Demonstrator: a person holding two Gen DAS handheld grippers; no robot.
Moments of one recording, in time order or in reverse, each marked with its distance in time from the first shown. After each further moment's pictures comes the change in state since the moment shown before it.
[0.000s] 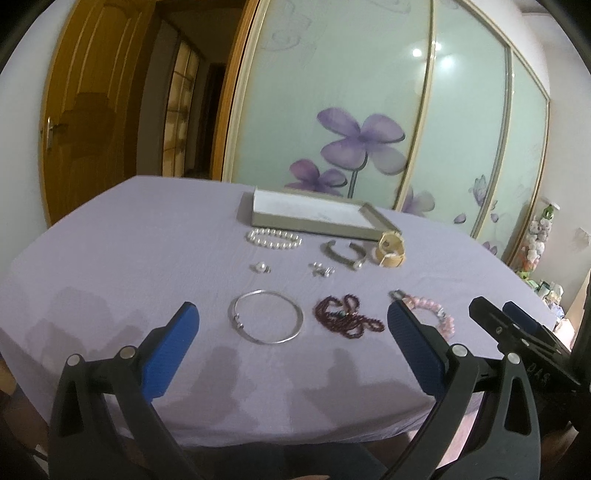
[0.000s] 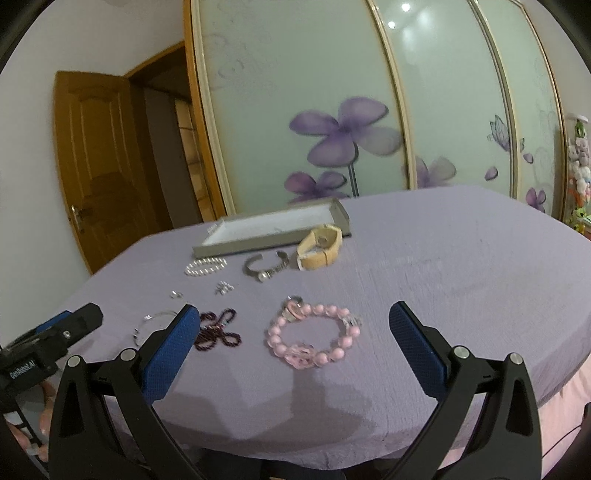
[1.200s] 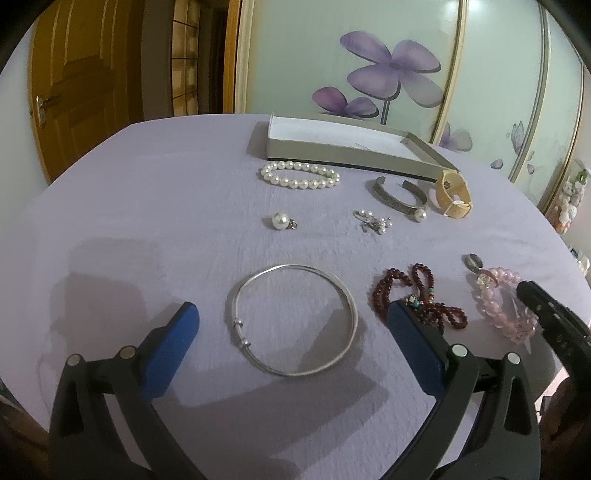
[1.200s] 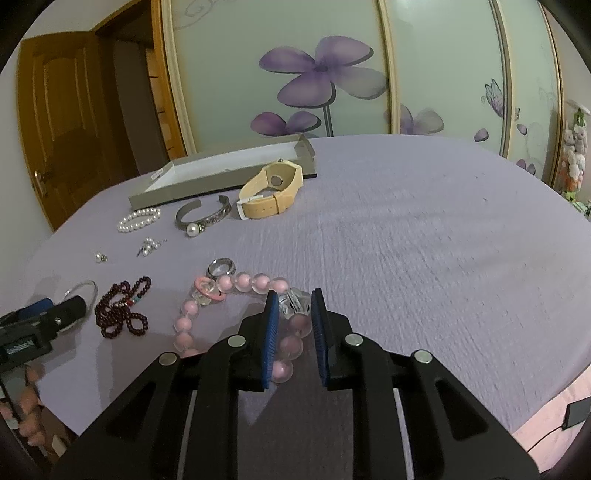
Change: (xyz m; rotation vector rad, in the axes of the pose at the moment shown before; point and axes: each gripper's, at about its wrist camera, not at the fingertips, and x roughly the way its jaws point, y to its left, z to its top) left arm 0.106 0.015 0.001 0.033 0.268 0.106; right arm 0.067 -0.035 -0.001 0.001 0.199 -0.093
